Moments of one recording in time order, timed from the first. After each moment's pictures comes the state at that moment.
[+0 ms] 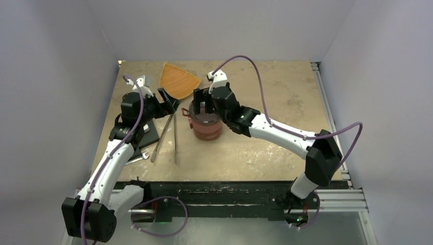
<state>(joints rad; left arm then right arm) -0.16 0.99 0.82 -0.16 0.20 -0.53 0.90 1.61 1.31 -0.03 0.38 0.38</state>
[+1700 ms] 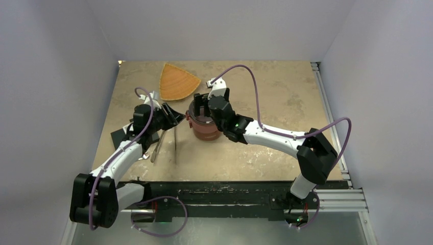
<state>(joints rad) -0.16 1.12 0.55 0.15 0.34 -0.70 0.95 1.67 1.19 0.19 0.56 0.34</state>
